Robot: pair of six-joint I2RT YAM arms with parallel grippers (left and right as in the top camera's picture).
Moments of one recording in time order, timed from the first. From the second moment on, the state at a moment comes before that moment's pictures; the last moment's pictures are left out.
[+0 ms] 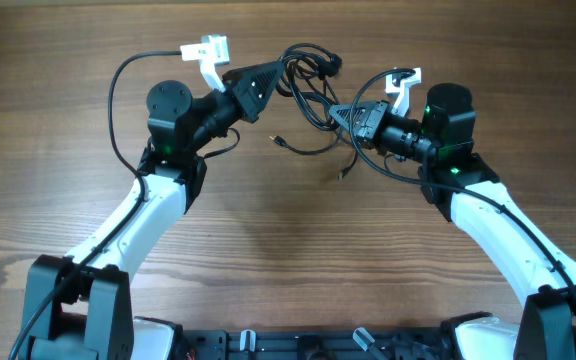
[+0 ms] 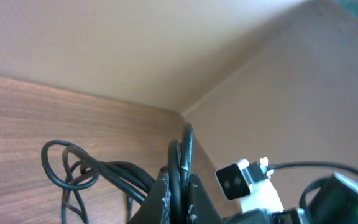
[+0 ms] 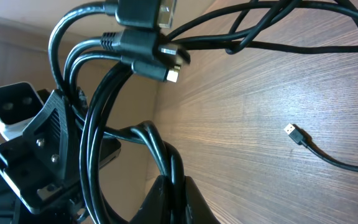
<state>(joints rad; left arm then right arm) -0.23 1.54 0.85 0.69 0.63 -0.80 0.22 1.45 0.81 0.26 -0.74 0.98</state>
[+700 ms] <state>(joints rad) -0.17 1.54 0.85 0.57 0.22 -0.97 0.20 1.45 0.81 0.30 -0.69 0.96</state>
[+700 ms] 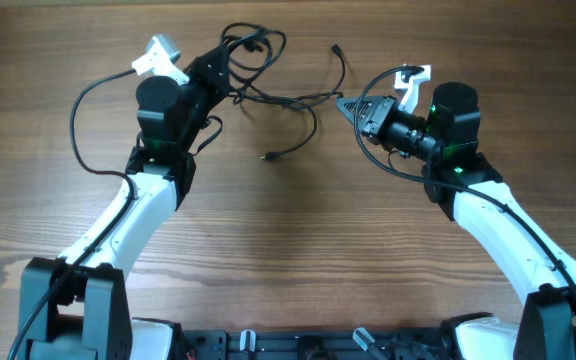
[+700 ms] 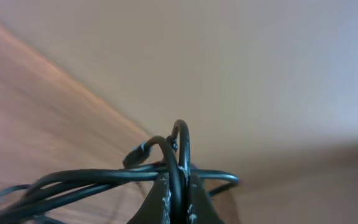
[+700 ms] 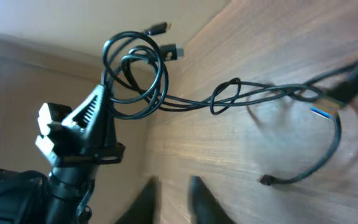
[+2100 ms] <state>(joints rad) -0.23 1.54 0.86 0.91 0.27 -2.09 0.41 1.52 0.80 0.60 -0.57 0.06</state>
